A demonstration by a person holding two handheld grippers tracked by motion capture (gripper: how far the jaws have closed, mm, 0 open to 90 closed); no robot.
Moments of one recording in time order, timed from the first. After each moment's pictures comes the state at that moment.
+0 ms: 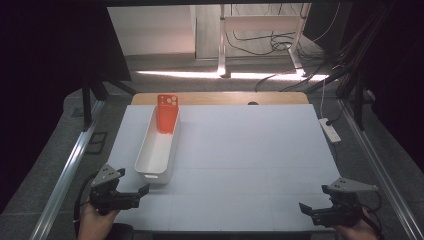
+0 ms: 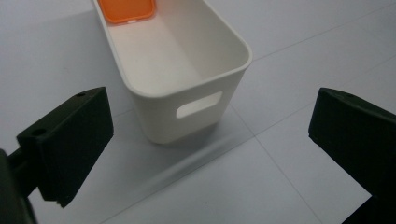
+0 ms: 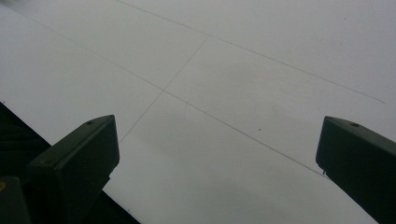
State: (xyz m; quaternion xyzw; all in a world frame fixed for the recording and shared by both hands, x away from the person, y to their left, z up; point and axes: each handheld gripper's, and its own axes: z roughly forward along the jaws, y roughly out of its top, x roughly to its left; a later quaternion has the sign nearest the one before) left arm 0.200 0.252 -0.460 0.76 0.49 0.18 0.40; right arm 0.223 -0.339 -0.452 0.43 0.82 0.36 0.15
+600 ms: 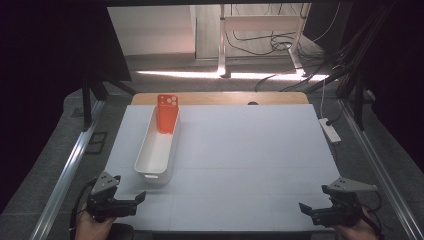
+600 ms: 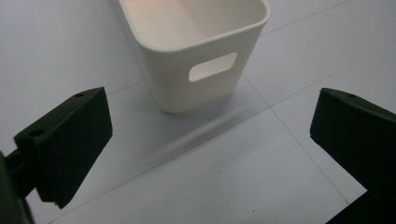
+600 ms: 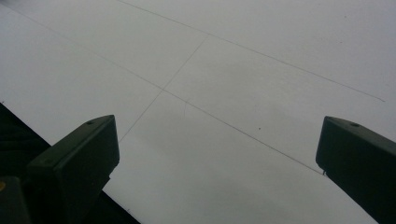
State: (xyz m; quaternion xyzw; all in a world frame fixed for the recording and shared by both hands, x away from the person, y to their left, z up) left arm 0.188 0.256 -0.472 0.77 0.49 0.19 0.37; right arm 0.224 -0.338 -0.452 0.43 0.82 0.35 0.15
